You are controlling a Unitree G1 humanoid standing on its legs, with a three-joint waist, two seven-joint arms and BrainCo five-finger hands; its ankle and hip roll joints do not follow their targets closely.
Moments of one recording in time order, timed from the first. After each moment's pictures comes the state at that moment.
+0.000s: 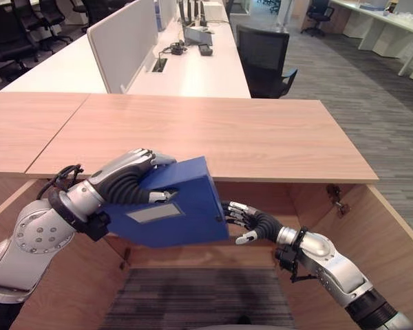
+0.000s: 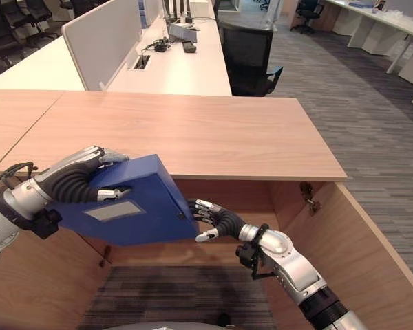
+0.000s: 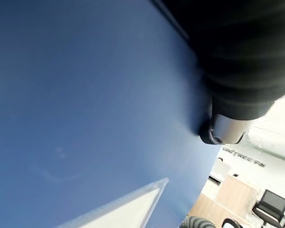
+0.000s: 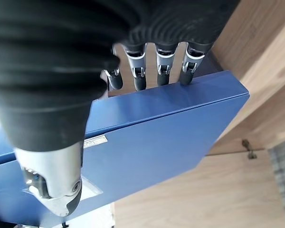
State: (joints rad) left arm -0.02 1.00 0.05 -0.50 -0.06 -0.22 -0.35; right arm -0.09 -0.57 0.43 -0.06 0.45 0.09 0.46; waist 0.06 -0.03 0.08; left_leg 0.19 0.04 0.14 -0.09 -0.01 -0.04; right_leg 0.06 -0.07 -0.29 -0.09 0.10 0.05
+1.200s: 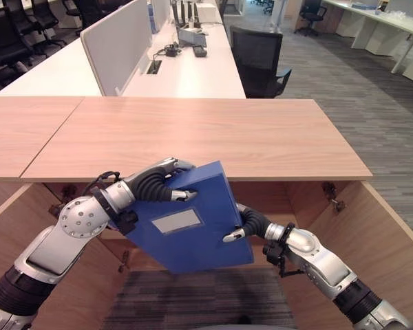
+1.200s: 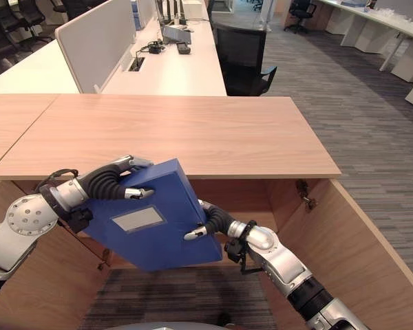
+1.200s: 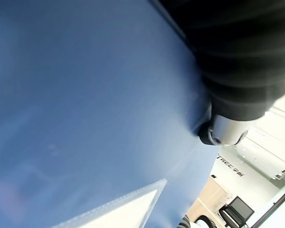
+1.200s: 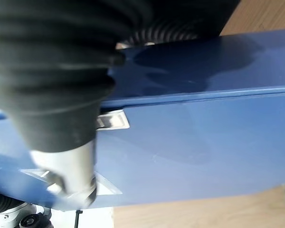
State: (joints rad) left arm -0.20 0.93 -0.24 -0.35 -0.17 -0.12 -0.32; right arm -0.18 -0.52 0.55 0.01 0.45 0.04 0.37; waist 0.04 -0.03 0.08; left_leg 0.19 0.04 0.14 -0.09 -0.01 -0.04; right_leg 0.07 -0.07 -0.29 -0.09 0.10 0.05
